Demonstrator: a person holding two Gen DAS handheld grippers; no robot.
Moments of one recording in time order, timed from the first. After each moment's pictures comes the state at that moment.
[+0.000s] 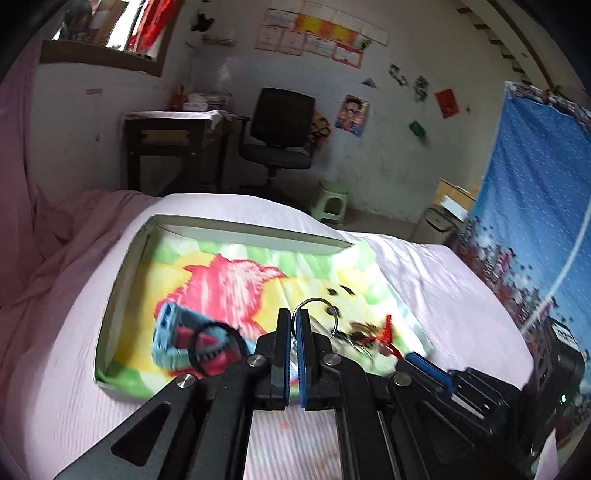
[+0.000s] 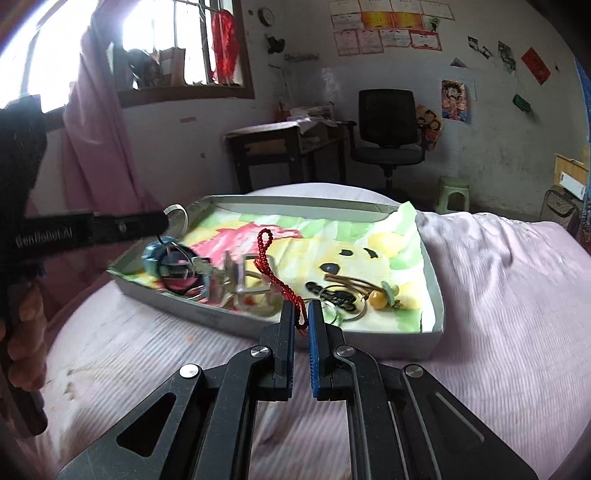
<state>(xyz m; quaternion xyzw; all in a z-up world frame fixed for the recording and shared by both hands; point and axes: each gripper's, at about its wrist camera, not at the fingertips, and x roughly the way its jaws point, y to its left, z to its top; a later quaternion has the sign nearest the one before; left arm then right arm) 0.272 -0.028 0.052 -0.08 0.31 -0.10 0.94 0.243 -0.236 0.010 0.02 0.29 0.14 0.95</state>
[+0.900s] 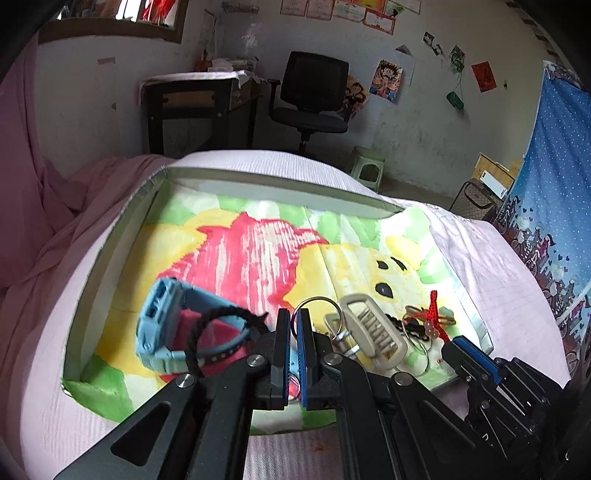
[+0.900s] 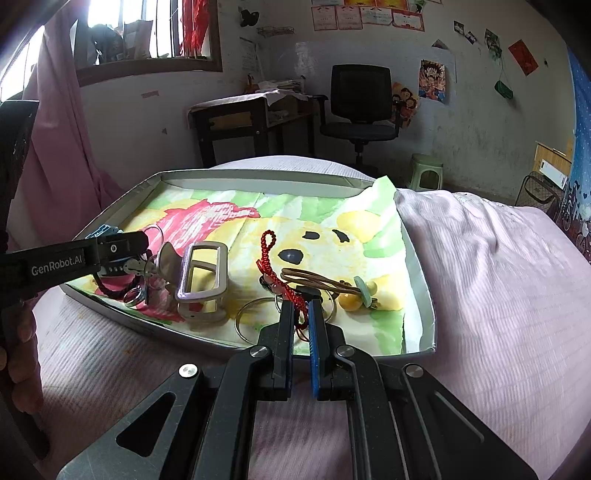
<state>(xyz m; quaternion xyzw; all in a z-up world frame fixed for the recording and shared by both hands) 0.314 -0.034 0.003 -0.07 0.38 -0.05 0.92 0.280 -0.235 -0.007 0.00 0.34 0.08 0.94</state>
